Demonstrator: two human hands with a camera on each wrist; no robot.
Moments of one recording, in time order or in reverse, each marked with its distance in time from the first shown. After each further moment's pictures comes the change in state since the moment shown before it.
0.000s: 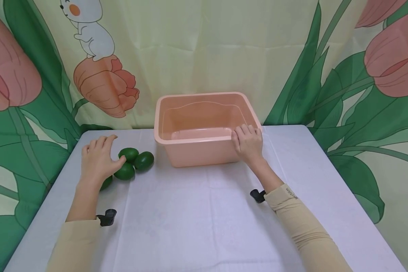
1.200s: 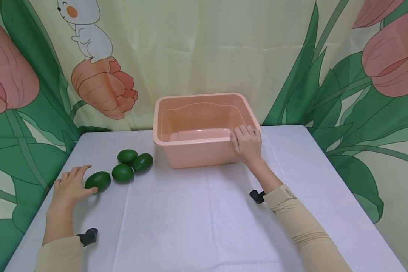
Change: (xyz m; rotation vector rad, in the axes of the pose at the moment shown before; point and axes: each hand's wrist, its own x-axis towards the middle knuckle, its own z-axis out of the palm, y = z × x) left_hand -0.054 -0.095 0.028 -0.068 -0.277 -0.117; right_hand 0.000 -0.001 0.000 -0.001 0.006 0.009
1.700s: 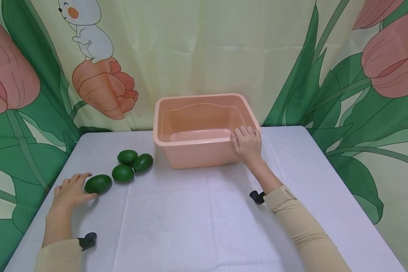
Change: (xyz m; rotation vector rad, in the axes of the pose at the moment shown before) left_hand -0.006 -0.014 0.012 -0.001 -0.091 -0.036; right_hand 0.001 -0.001 -0.001 0.001 0.014 -0.009
